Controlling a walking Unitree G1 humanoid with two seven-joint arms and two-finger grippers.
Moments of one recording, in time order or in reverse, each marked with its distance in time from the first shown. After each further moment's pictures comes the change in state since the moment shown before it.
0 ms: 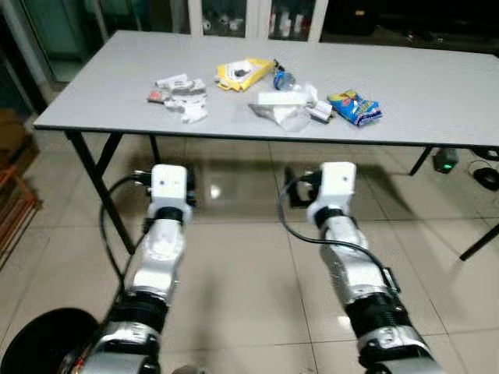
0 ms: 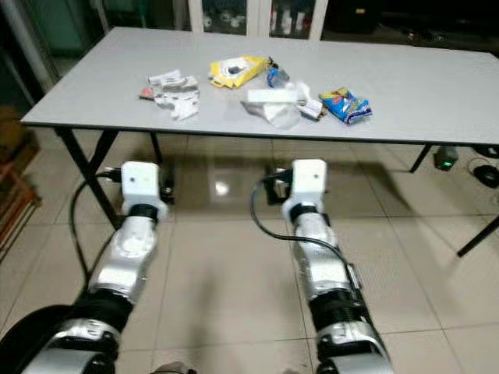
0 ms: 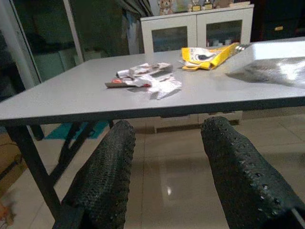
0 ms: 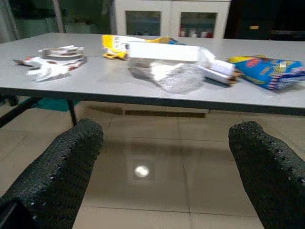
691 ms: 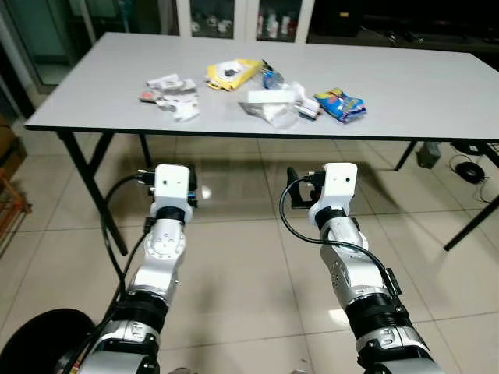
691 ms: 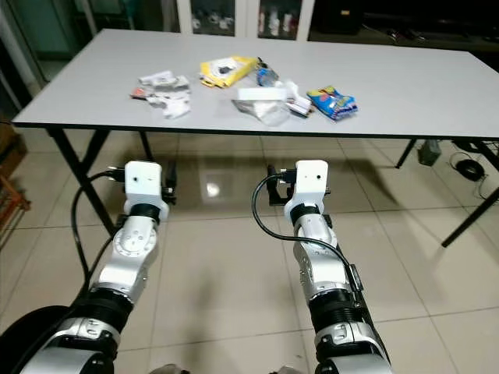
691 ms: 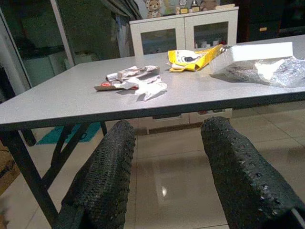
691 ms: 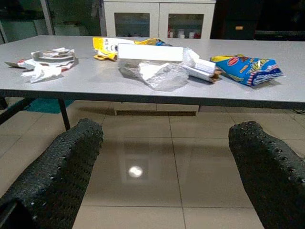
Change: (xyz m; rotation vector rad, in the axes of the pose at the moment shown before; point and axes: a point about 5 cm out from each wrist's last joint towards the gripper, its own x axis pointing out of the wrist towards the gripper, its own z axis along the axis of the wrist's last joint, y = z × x) left arm 0.001 0.005 0.000 0.035 0.001 0.007; right arm 0.000 0.004 -0.001 0.015 0.001 0.007
